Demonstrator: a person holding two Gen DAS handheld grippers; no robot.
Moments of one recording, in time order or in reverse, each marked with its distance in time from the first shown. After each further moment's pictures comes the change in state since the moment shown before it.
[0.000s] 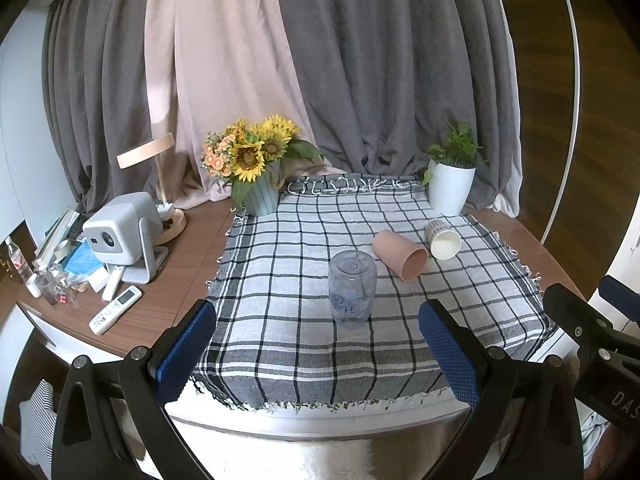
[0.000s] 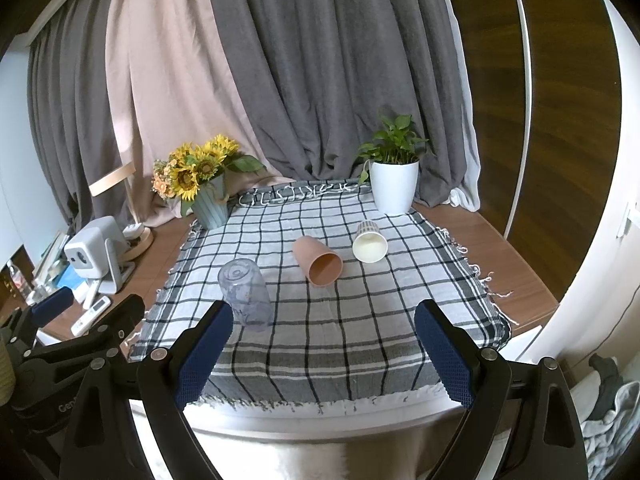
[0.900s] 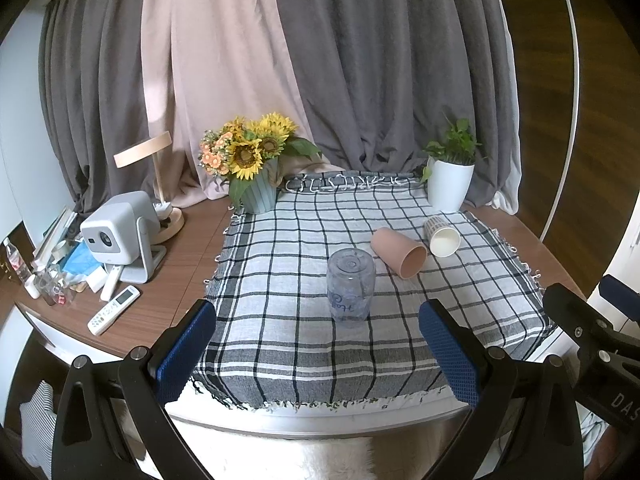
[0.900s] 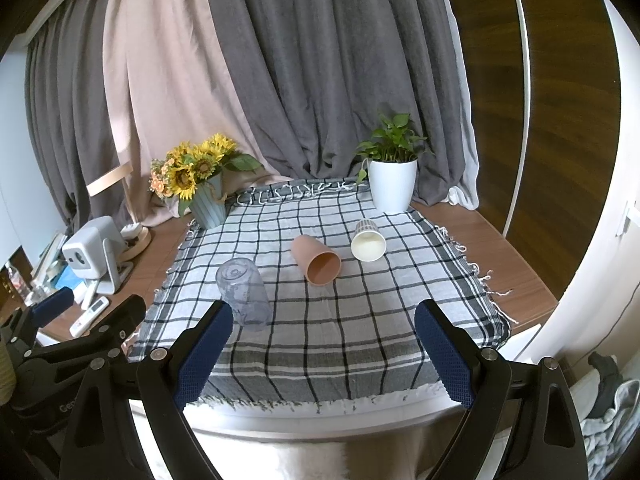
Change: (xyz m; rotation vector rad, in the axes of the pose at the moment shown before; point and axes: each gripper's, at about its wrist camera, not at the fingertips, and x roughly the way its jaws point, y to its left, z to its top) left arm 0.003 -0.005 -0.002 -0.001 0.004 -0.001; right arm 0.004 -0.003 0.000 -0.001 0.004 -0.005
